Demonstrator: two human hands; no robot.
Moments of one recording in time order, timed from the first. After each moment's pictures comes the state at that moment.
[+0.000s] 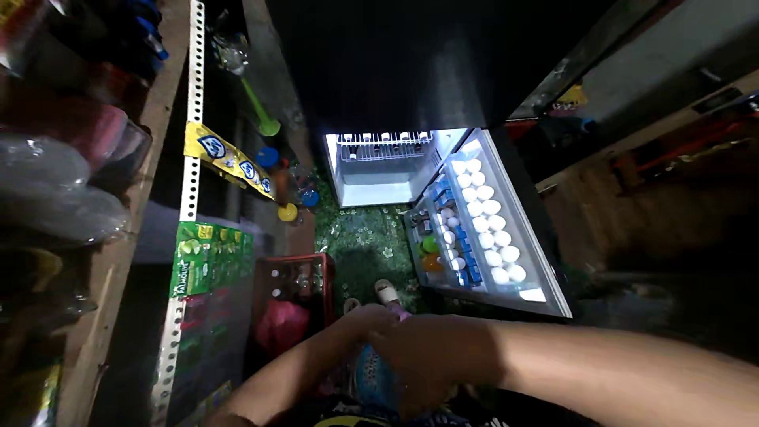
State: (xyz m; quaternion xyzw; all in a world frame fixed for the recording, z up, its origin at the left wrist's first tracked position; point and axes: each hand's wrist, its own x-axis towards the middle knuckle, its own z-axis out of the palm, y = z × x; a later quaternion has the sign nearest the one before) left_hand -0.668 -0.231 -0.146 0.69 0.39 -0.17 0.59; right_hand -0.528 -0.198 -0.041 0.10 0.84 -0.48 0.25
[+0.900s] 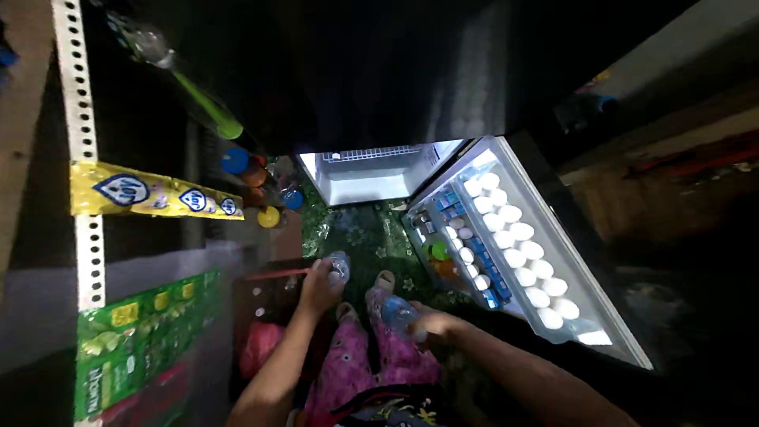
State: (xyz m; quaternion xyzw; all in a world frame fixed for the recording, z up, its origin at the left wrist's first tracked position) left_hand -0.751 -0.109 -0.224 0.49 0.77 0.09 0.41; right_hand -0.466 -0.080 -0.247 0.52 0.36 -0.75 0.22
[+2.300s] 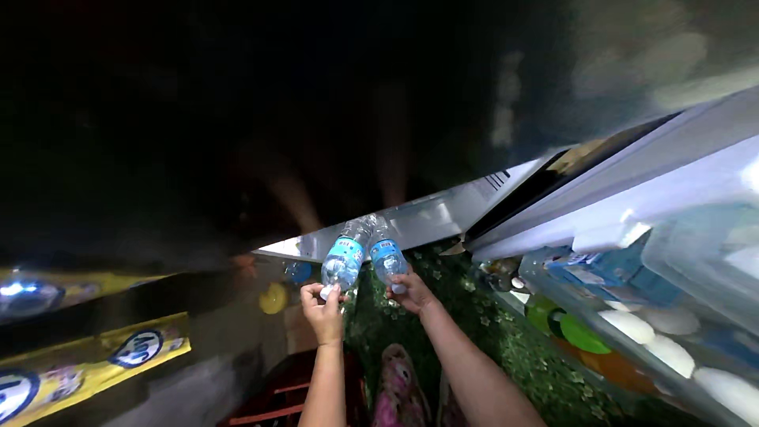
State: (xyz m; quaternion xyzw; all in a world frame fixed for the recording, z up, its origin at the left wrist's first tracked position) left_hand -0.766 0.080 -0.517 0.24 0.71 0.62 0.23; right_hand -0.618 0.145 -0.585 0.46 0.08 -0.84 -0.29
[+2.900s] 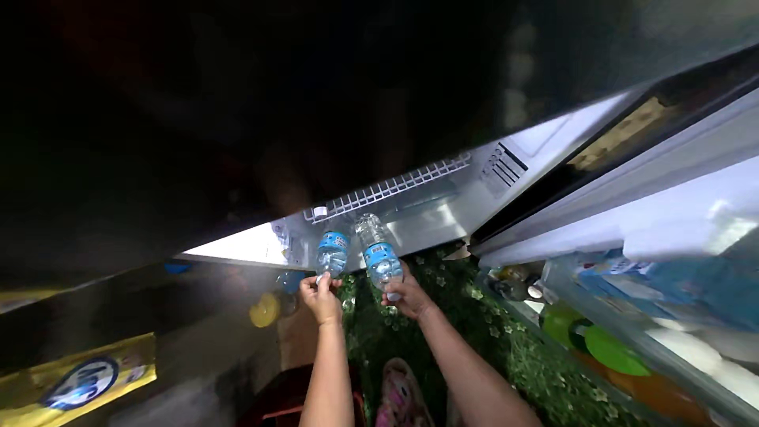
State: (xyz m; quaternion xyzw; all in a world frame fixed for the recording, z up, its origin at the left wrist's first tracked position) left_hand -0.789 0.127 -0.602 0.11 0.69 0.67 0.25; right_hand -0.628 0.155 -0.633 0.43 0.16 -0.84 -0.29
